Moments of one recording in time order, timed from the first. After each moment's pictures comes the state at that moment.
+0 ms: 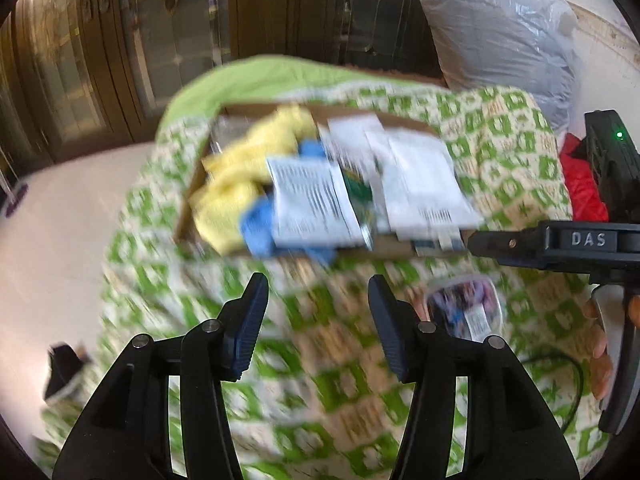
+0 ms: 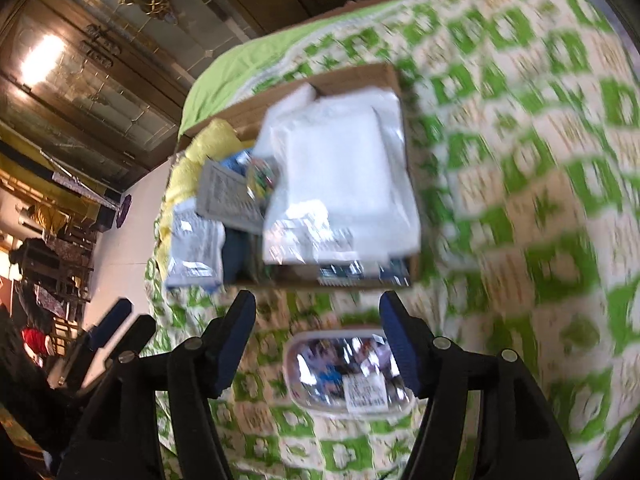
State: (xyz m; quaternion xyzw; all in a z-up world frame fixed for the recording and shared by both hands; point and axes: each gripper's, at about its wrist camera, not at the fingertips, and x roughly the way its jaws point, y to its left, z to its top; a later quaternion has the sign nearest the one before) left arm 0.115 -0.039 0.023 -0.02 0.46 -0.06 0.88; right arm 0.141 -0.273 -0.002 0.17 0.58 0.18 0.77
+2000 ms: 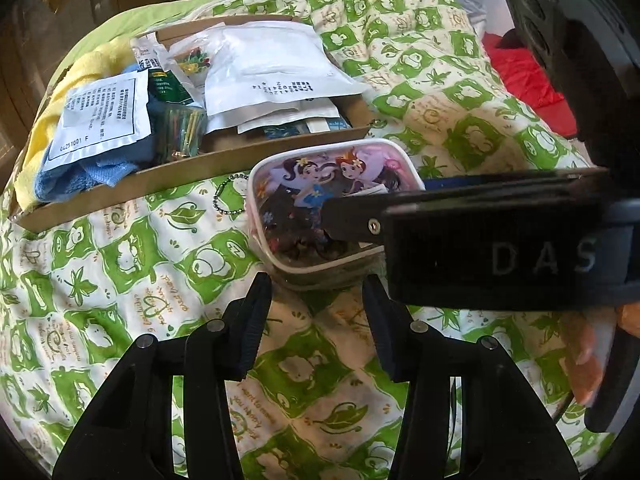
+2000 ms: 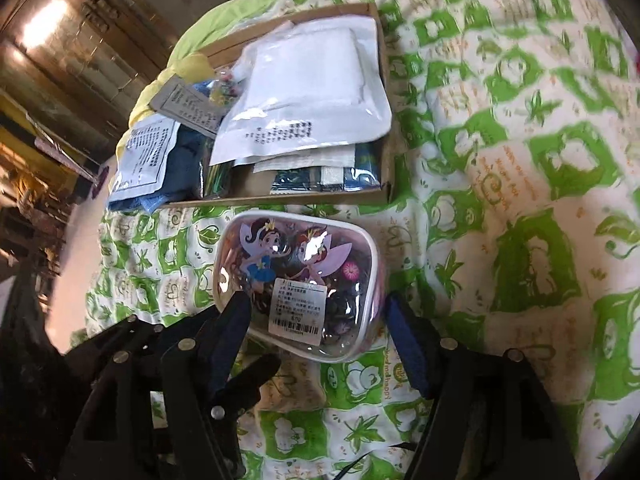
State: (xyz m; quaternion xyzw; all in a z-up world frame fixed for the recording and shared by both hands) left arm 0.110 -0.134 -0.047 0.05 0.52 -0.22 0.83; right arm 0.100 -0.249 -0.040 0.09 0.58 0.17 0.79
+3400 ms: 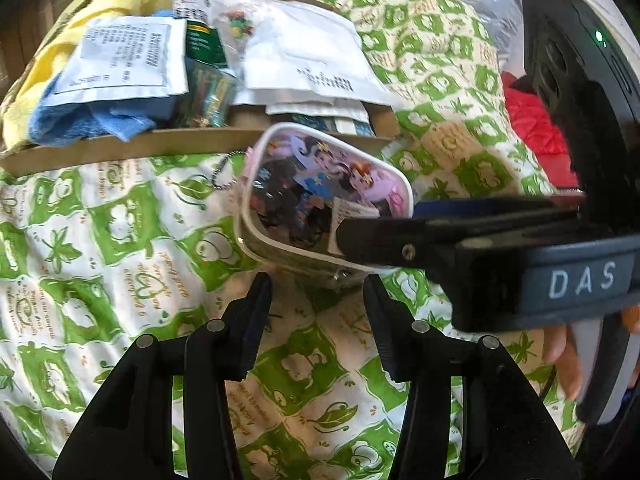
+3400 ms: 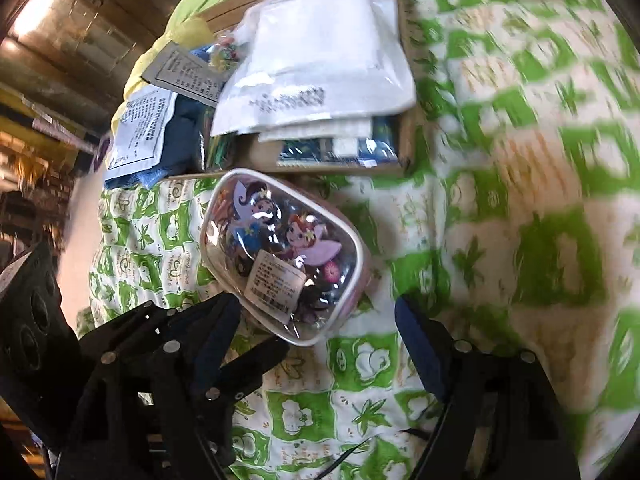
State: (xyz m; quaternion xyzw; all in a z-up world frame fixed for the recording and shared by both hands) left arm 0.121 -0.093 -0.051 -0.07 0.55 -0.22 0.80; right arm 0.124 -0.247 -0.044 0.06 0.64 0.19 0.74
